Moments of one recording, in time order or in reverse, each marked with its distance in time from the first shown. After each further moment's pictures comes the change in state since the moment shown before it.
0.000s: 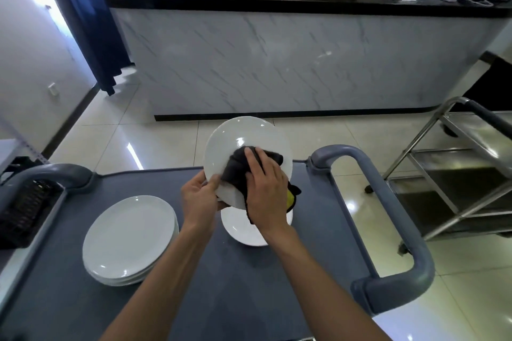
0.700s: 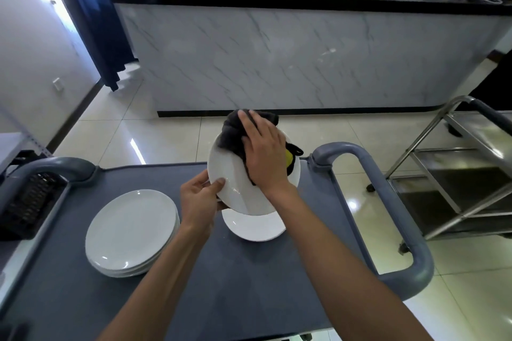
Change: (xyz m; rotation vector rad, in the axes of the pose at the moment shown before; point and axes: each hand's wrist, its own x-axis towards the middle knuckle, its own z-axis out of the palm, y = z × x) left_hand -0.013 0.000 -0.007 0.011 -0.045 -0.006; right_hand 0.069 -0.004 -0.010 0.010 0.038 -0.140
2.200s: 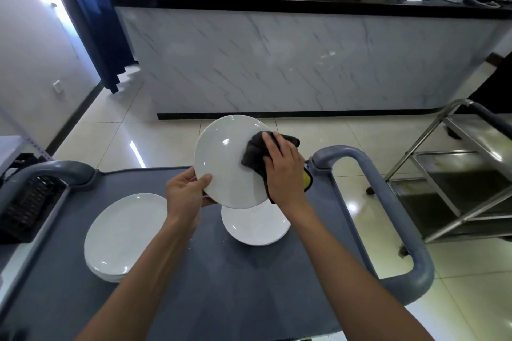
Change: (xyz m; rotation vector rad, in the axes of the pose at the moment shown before) left_hand 0.024 0.011 -0.018 -0.020 0.024 0.002; right_hand -0.033 0.042 -0.003 -0.049 -0.066 0.124
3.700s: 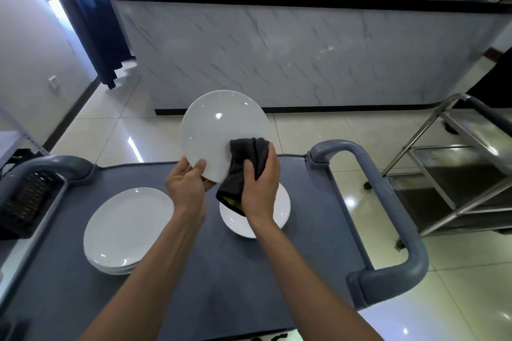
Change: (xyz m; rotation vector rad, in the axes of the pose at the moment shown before) left_hand 0.004 -0.008 0.015 -0.191 0.151 0.074; right_hand -0.042 -0.070 0.003 0.743 0.042 0.553
